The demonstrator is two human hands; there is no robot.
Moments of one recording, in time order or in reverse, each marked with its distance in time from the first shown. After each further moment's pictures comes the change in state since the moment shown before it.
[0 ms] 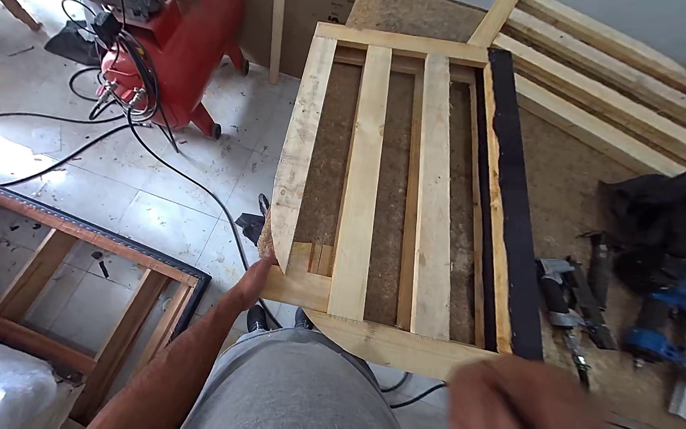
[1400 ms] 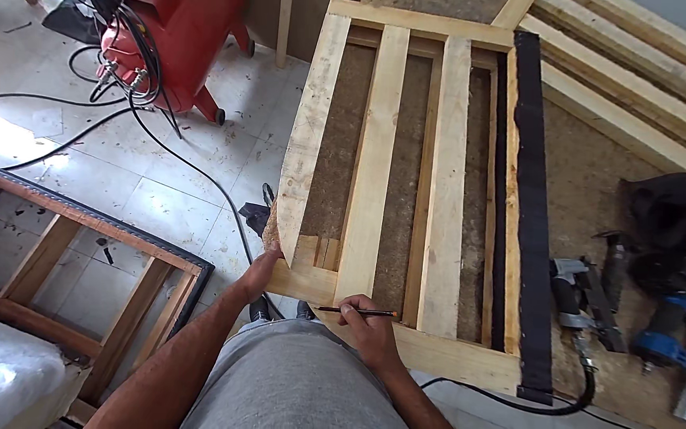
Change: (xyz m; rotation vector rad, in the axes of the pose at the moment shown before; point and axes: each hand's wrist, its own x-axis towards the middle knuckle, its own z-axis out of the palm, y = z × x) left_hand -0.001 0.003 -0.001 -0.001 -0.018 0.006; right_hand 0.001 0.198 -0.008 -0.530 0.548 0.503
